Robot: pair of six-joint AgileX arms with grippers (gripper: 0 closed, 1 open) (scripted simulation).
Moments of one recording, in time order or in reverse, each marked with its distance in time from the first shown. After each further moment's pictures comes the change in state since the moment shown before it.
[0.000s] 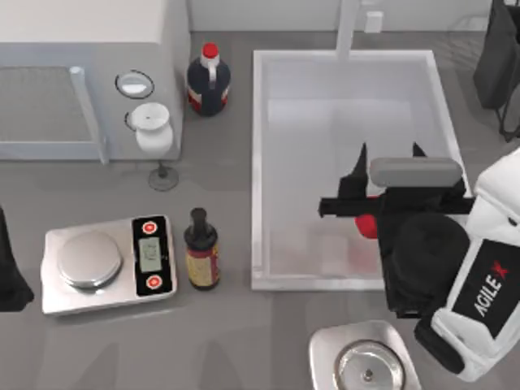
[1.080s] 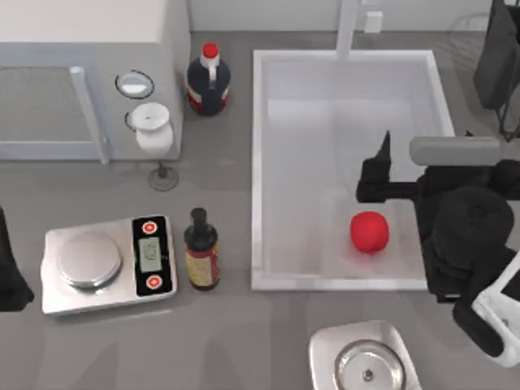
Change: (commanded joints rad) left arm 0.000 0.000 0.000 0.000 0.000 0.000; right arm -0.110 -0.173 -0.078 -0.170 -0.070 0.015
